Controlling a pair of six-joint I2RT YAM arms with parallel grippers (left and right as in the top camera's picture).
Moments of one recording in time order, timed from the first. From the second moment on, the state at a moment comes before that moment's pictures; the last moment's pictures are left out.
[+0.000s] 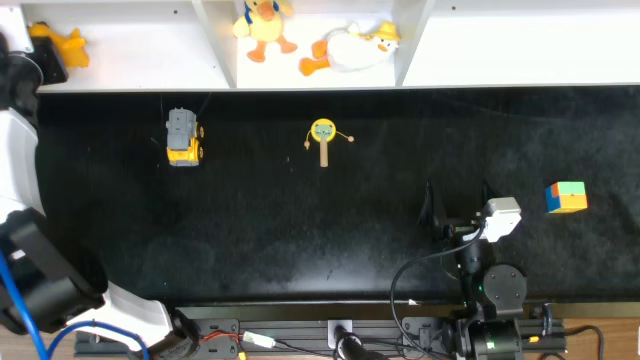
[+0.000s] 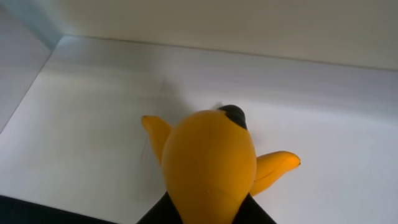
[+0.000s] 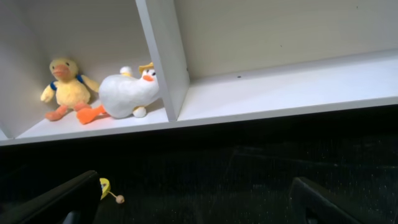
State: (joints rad) left arm 0.49 1.81 1.47 -0.26 0.23 0.19; right arm 0.10 0.01 0.02 -0.02 -0.02 0.20
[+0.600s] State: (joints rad) left arm 0.46 1.85 1.48 -0.19 0.25 0.21; right arm 0.10 0.01 0.02 -0.02 -0.02 0.20
